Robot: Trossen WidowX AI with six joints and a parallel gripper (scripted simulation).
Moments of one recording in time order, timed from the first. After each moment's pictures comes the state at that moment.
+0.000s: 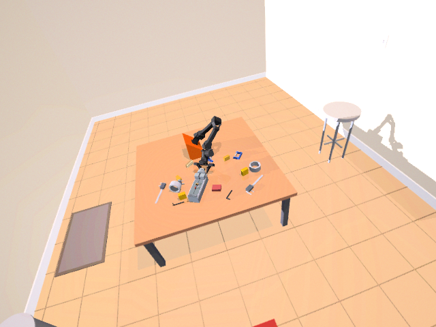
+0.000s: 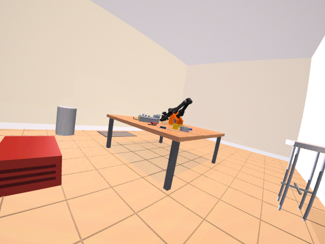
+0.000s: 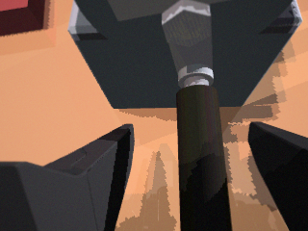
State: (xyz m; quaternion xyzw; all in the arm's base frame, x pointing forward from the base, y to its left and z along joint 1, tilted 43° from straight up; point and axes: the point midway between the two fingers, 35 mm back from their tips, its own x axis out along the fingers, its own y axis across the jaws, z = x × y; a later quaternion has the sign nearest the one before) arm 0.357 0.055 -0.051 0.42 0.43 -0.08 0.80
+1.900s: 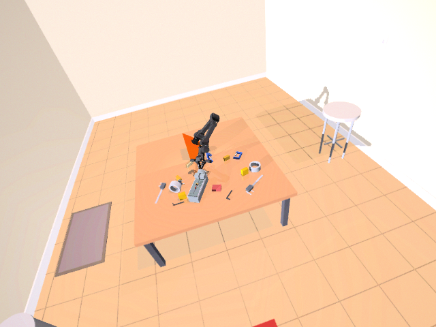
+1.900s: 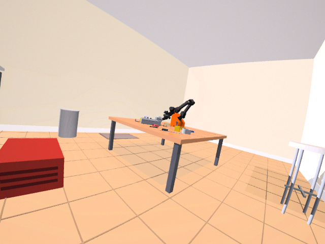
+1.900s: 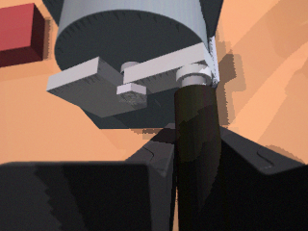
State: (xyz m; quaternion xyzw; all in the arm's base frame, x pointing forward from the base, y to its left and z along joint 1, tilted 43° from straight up) arm 0.347 0.012 -0.033 0.42 0.43 -0.08 0.80
